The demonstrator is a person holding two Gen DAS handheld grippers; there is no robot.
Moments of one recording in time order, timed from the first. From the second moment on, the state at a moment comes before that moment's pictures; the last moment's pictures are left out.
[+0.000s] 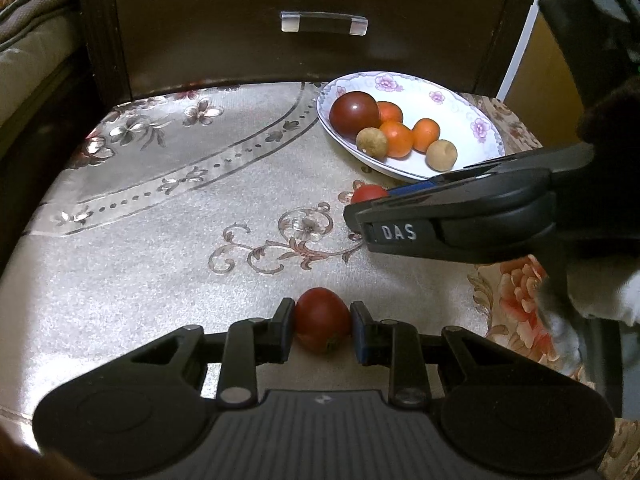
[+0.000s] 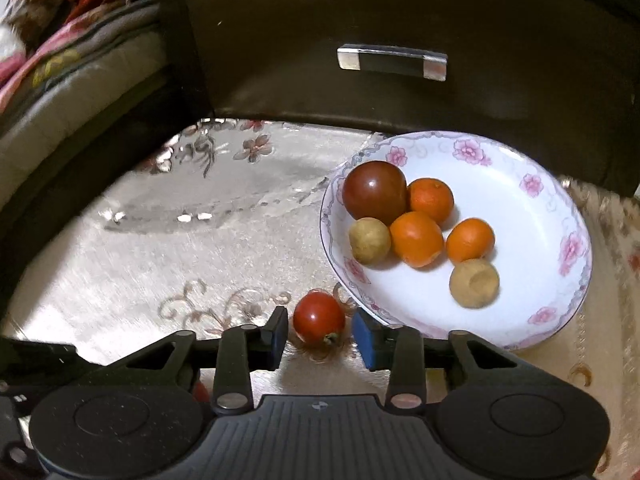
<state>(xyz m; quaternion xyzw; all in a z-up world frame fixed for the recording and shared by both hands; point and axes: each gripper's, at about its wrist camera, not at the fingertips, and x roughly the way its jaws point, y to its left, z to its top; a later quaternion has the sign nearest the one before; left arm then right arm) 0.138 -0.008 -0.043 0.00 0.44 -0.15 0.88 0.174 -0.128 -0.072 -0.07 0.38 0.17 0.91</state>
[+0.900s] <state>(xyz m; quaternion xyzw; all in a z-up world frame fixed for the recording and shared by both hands) 0.108 -0.042 -0.044 0.06 0.44 -0.19 0.88 0.075 -0.215 -0.070 -0.07 0.43 0.15 0.89</state>
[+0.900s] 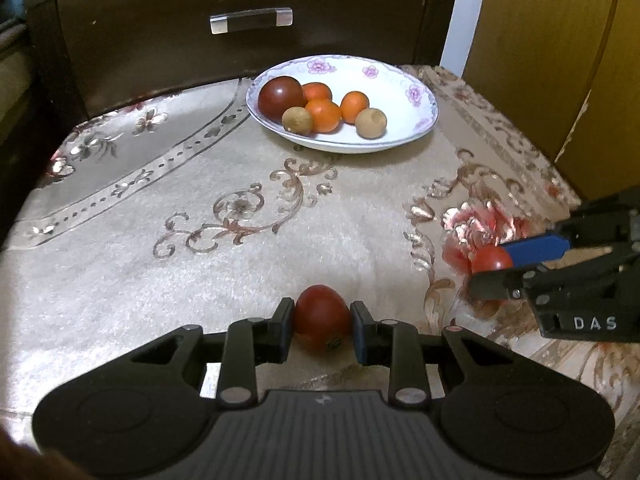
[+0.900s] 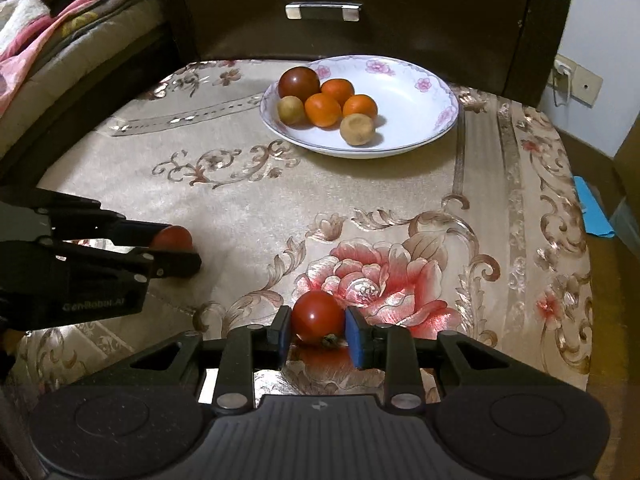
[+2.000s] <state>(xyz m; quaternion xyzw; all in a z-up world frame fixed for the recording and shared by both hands) 0.111 -0.063 -0.036 0.08 0.47 -0.16 0.87 0.073 -0.219 -0.070 -0.08 0.43 0.17 0.88</state>
